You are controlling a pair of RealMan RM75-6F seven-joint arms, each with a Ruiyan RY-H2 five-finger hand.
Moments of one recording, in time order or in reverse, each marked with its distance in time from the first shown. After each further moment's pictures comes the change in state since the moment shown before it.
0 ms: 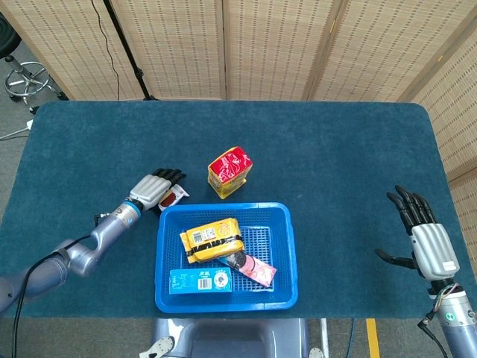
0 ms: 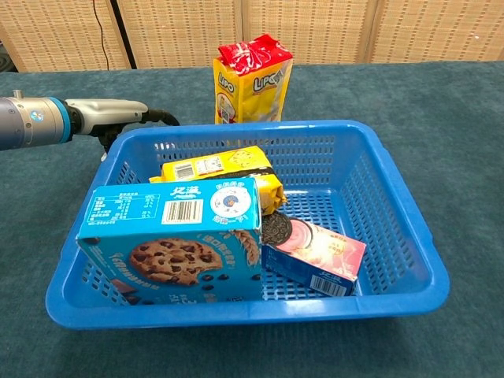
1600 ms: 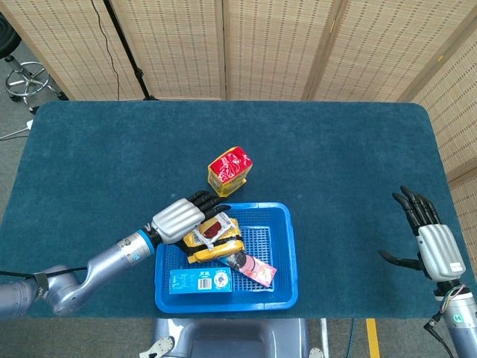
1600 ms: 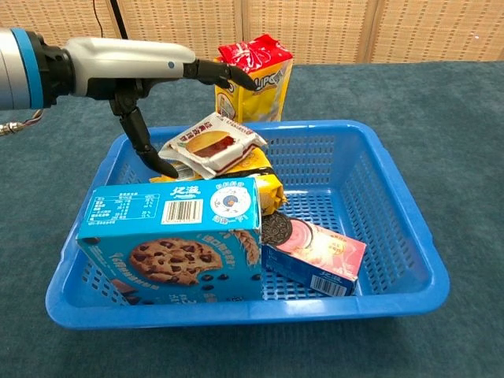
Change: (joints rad) left arm 0.011 0.364 -0.035 -0.790 0.054 0.182 0.195; right arm -0.008 0.030 0.004 0.000 0.010 -0.009 0.073
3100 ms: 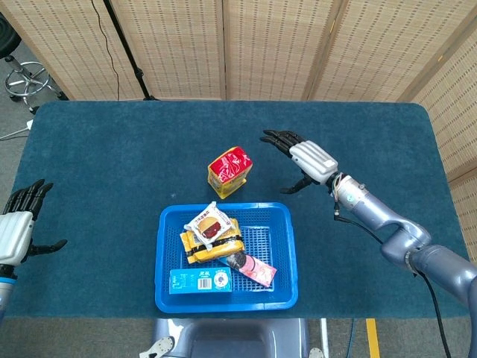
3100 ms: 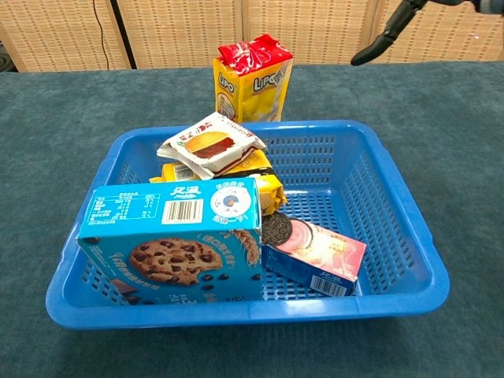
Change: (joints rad) left arm 0.610 0.247 0.099 -0.066 -0.149 0.593 0.029; right arm 0.775 -0.315 0.079 0.616 -0.167 -0.568 0.589
